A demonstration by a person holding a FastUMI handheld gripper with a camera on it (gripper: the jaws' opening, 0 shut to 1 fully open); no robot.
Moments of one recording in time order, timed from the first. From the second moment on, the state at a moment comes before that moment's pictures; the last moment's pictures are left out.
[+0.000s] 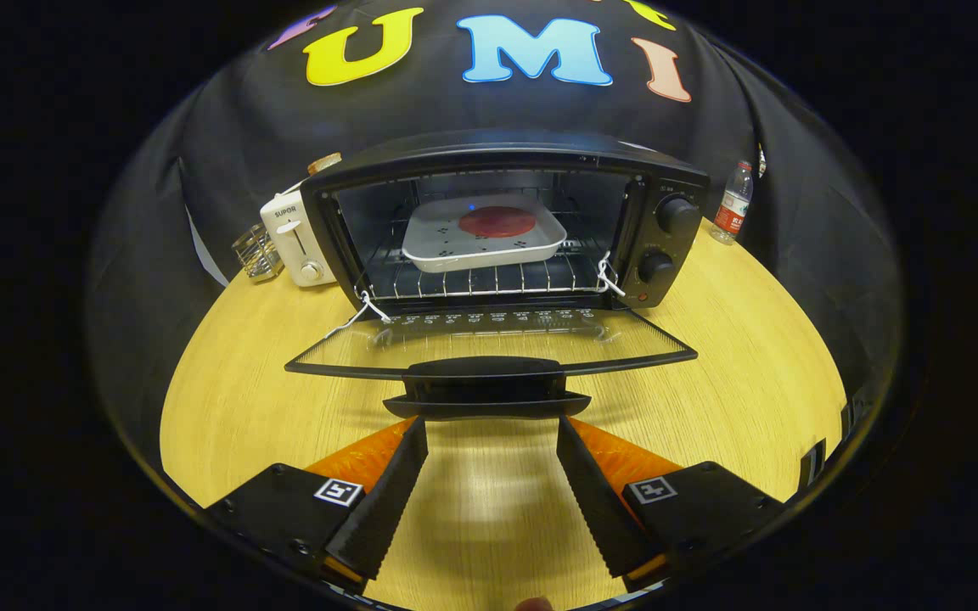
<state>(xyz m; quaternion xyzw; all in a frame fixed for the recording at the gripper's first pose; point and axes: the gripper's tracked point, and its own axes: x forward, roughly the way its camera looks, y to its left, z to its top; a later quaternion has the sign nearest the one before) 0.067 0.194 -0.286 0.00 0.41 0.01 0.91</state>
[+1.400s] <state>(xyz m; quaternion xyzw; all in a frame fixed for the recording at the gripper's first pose) 0.078 0.158 -0.151 -0.04 0.19 0.05 0.98</state>
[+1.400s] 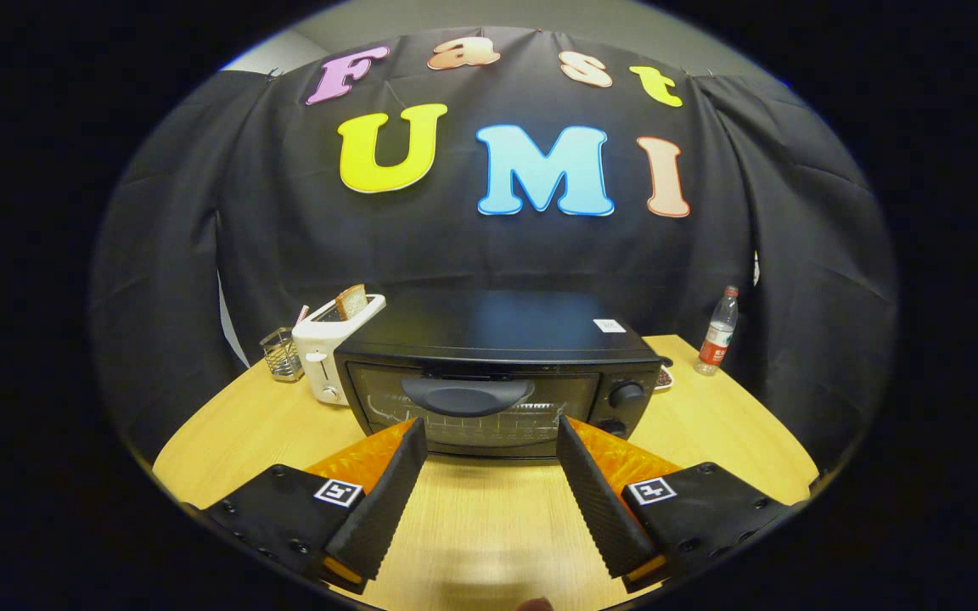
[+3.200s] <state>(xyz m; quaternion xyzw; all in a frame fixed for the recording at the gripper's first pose) 0.066 -0.073 0.023 -0.05 0.04 0.03 1.00</state>
